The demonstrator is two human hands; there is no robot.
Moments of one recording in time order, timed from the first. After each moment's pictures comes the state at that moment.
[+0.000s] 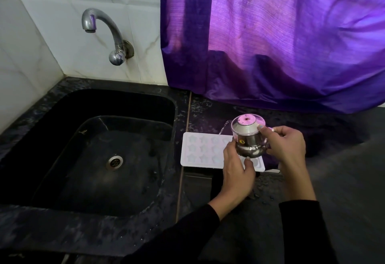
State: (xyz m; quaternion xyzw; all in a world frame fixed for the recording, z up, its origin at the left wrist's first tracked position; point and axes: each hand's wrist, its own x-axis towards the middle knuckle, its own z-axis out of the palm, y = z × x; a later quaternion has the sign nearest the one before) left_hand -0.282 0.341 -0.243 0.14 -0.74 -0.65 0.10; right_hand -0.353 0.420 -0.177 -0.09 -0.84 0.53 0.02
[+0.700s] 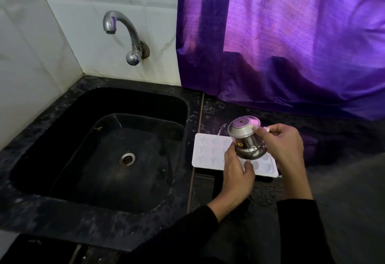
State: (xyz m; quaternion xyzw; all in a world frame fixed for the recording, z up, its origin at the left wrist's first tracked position) left_hand -0.277 0.319 -0.248 0.17 -0.74 -0.65 0.09; right_hand -0.351 0.388 -0.170 -0.01 -0.88 0.47 0.02
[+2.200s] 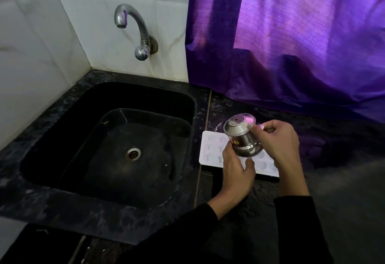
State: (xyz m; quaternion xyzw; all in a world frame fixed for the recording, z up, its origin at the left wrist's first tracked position) left_hand -0.268 0.303 -0.243 0.19 -0.72 -0.66 0.12; right_hand -0.349 0.362 -0.172 0.04 -0.90 0.44 0.01
